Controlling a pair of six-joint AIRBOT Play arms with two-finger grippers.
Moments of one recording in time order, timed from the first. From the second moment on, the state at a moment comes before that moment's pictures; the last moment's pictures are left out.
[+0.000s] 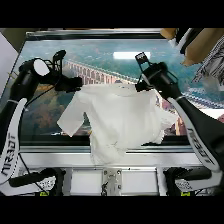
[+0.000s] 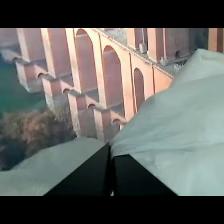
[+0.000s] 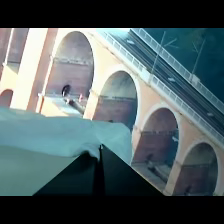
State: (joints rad) left arm -0.14 -1.38 1.40 1.27 -1.22 -1.63; right arm 0.41 -1.52 1.51 -1.94 1.20 1.78
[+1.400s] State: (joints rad) left arm -0.49 -1.17 1.20 1.34 -1.01 -1.81; right arm 0.31 -0.88 0.95 -1.45 1.04 1.92
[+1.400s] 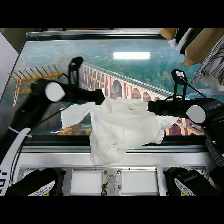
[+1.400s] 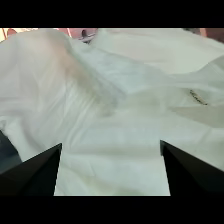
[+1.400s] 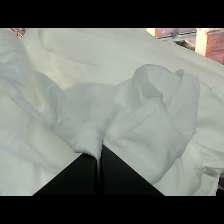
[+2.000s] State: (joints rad) left arm -0.68 -1.58 1.43 1.64 -0.95 -1.96; right arm 0.31 -0.82 0.95 -1.44 1.06 1.87
